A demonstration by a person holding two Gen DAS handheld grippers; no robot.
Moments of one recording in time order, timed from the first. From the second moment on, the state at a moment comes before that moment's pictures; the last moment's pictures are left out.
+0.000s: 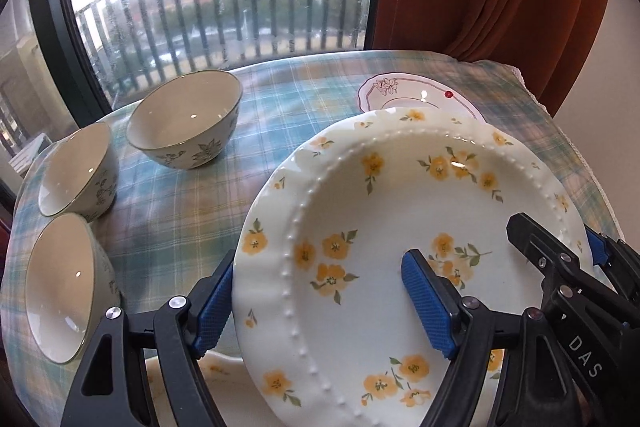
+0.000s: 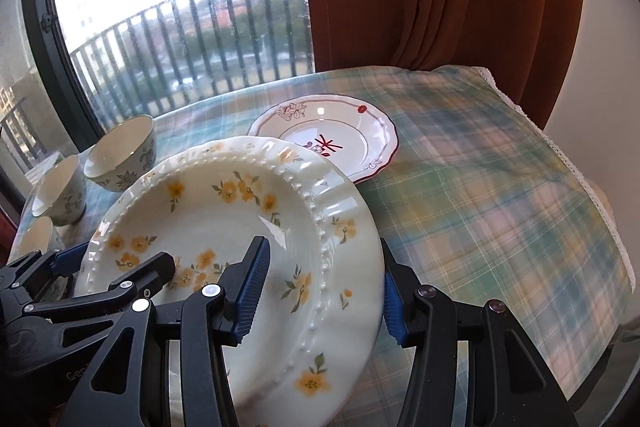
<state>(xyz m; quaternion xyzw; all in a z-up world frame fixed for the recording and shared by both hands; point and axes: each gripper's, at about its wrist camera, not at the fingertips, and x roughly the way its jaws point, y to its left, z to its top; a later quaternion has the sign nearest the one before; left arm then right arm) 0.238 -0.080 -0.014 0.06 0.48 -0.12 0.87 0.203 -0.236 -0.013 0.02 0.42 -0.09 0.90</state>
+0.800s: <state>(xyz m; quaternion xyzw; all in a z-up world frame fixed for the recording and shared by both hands) 0.148 -0.004 -0.018 0.02 0.47 -0.07 0.88 0.129 -0.157 -0.016 -0.01 0.43 -0.02 0.90</state>
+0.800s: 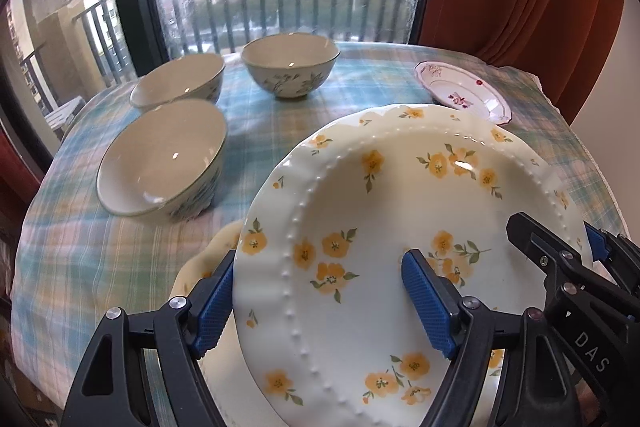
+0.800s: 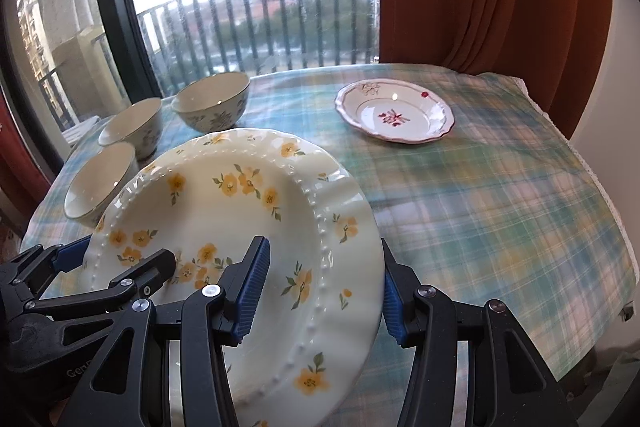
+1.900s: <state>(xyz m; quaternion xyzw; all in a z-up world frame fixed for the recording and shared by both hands) 0.116 0.025 -0.063 0.02 0.45 -0.03 0.89 0.112 -0.123 -0.066 -0.03 0.49 0.00 0.87</state>
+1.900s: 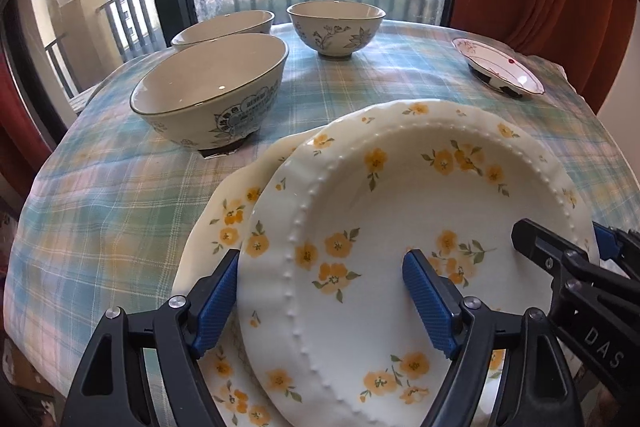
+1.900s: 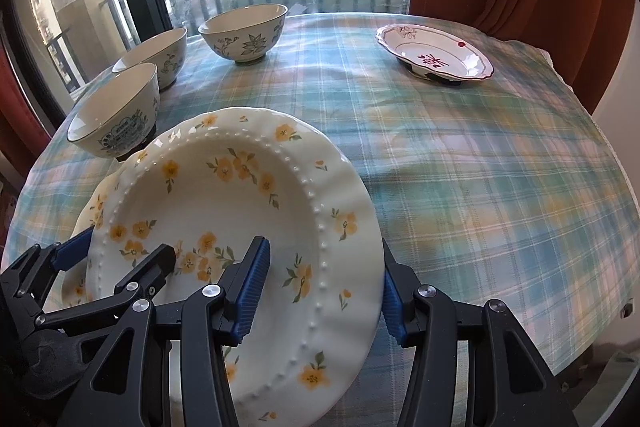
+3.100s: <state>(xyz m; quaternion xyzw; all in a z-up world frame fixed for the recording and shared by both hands) 0.087 0.053 -0.047 -0.03 0.41 -0.01 0.91 0.100 -0.103 -0.070 -0.07 0.46 -0.01 0.89</state>
